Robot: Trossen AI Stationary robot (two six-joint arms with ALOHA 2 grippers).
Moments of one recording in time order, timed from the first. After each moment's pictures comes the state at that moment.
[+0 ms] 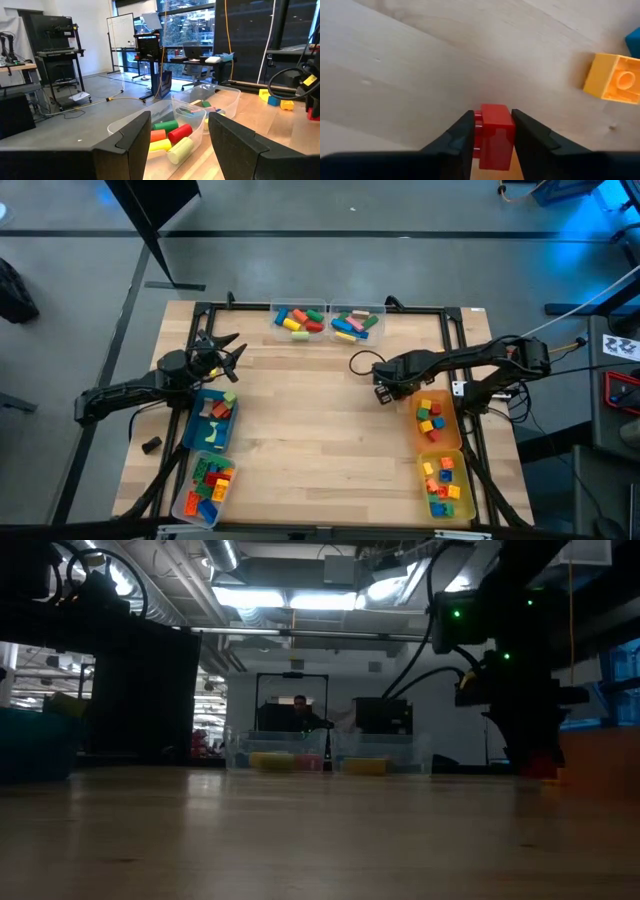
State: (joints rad) left arm 0.29 0.02 0.01 0.06 -0.43 0.08; right arm -0.11 1.51 0.84 -0.90 0.06 1.04
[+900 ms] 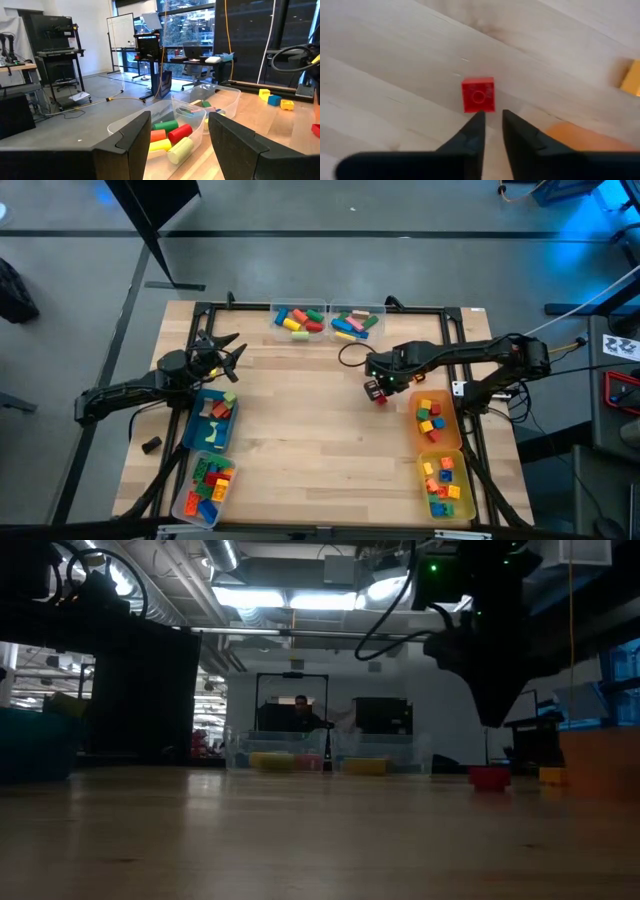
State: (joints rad) left arm 0.29 0.02 0.01 0.06 -0.43 0.08; right arm -0.10 1.51 1.05 -0.99 -0.04 1.04
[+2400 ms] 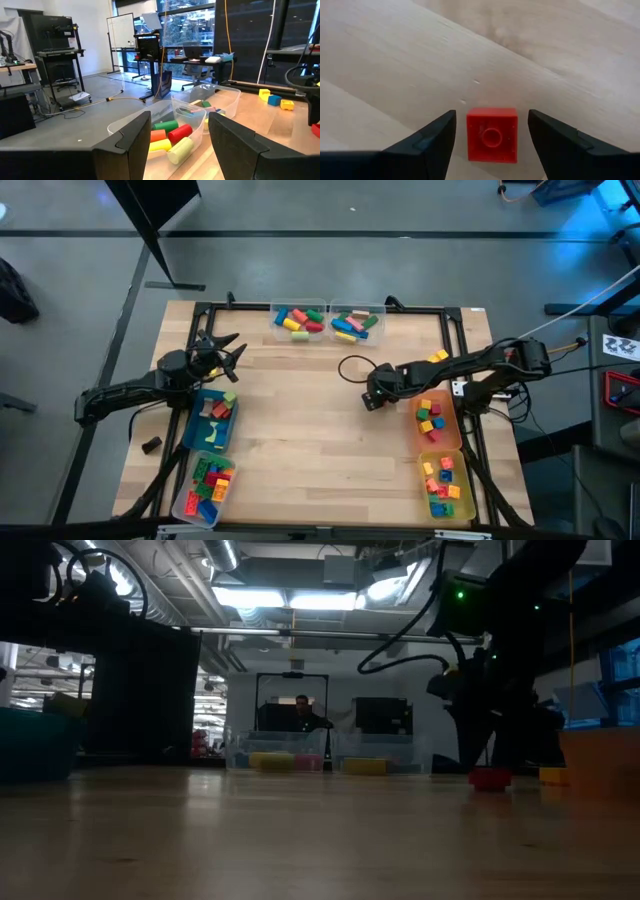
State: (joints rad) left arm 0.29 0.01 0.01 0.06 -0.43 0.08; right arm -0.01 1.51 0.77 -0.54 0.09 1.09
